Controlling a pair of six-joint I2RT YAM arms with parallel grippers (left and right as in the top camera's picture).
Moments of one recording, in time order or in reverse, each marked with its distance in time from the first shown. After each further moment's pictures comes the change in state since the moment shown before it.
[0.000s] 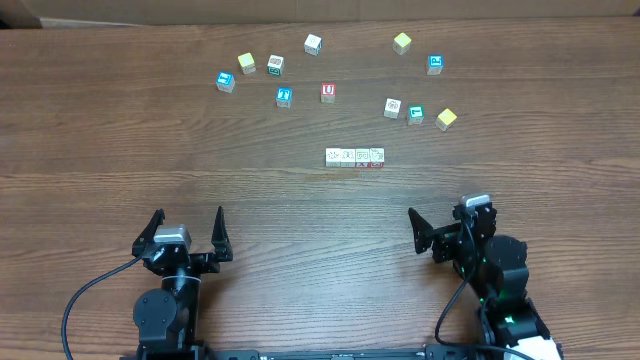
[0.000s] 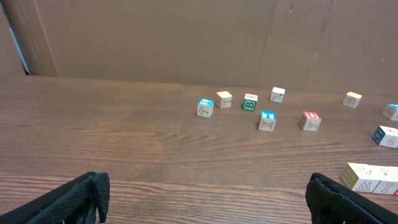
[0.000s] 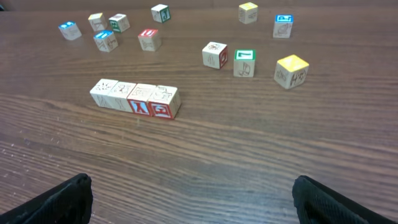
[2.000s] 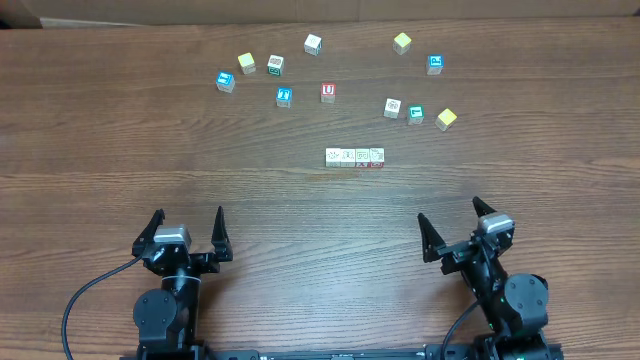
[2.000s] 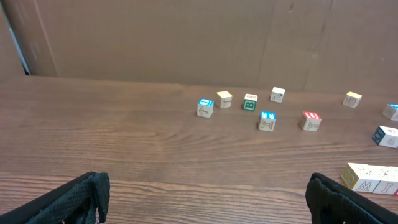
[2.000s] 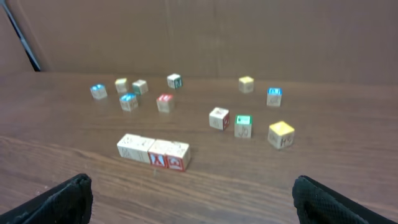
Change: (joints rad) left arm 0.000 0.000 0.000 0.000 0.000 0.000; right arm -0.001 -0.613 -0.033 -0.291 -0.007 0.010
